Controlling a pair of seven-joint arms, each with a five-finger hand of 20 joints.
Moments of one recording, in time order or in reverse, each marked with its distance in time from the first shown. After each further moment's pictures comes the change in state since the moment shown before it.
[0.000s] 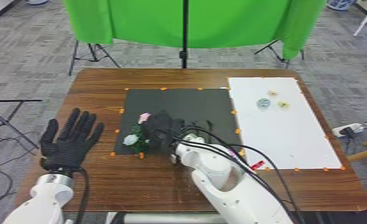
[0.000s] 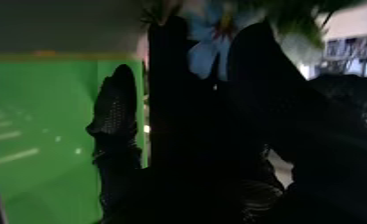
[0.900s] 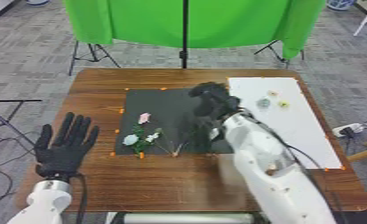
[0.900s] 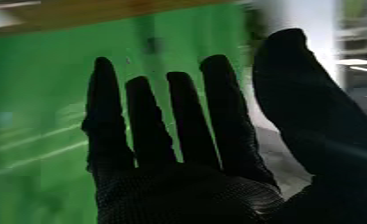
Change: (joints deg) left arm 3.0 -1.4 -0.7 -1.5 -0.5 -0.4 3.2; right arm -2.4 8.9 15.5 -8.9 14.6 -1.2 16.6
